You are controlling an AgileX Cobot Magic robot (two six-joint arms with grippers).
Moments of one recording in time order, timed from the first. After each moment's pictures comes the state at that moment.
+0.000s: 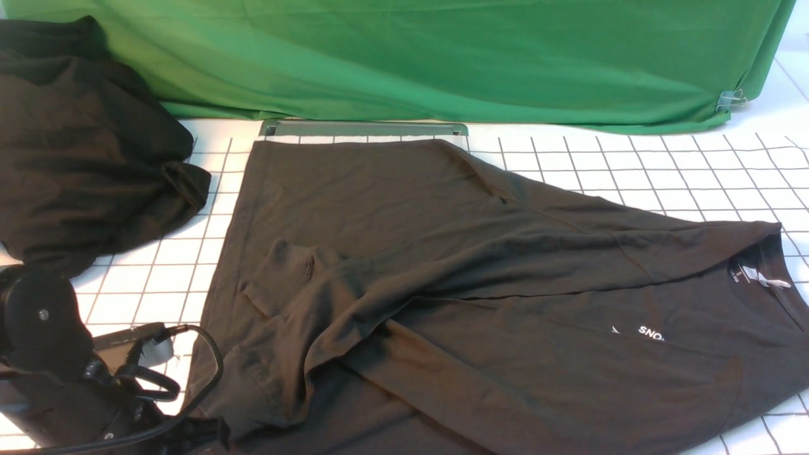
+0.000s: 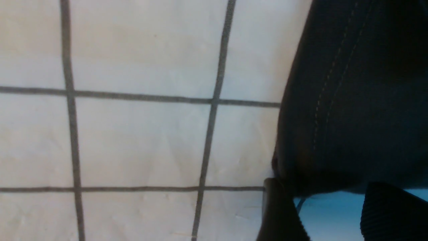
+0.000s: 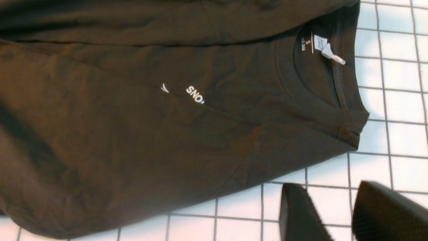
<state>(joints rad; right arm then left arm) 0.03 0.85 -0.82 0.04 0.89 -0.05 -0.20 1.42 -0.62 -0.23 0.83 -0.22</state>
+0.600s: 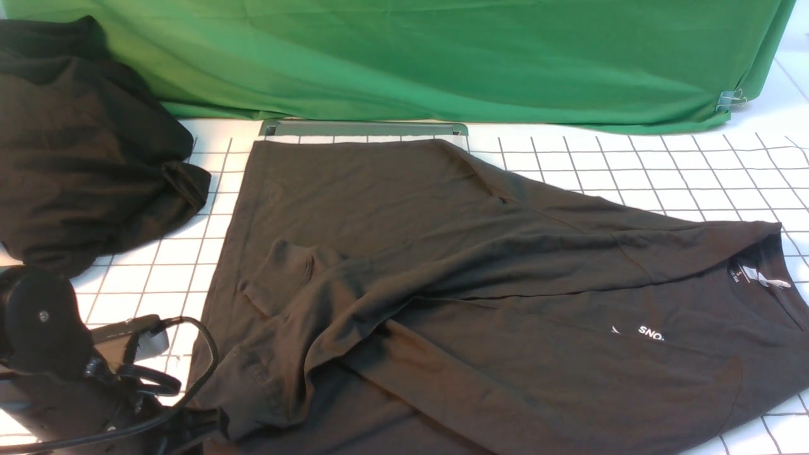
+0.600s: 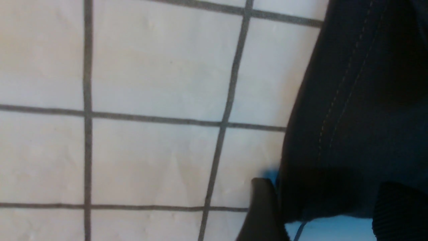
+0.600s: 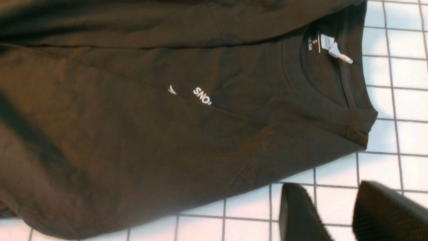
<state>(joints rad) 0.03 0.85 -0.82 0.06 0.89 -0.05 -0.20 1.42 -0.62 -0.21 0.78 -0.26</state>
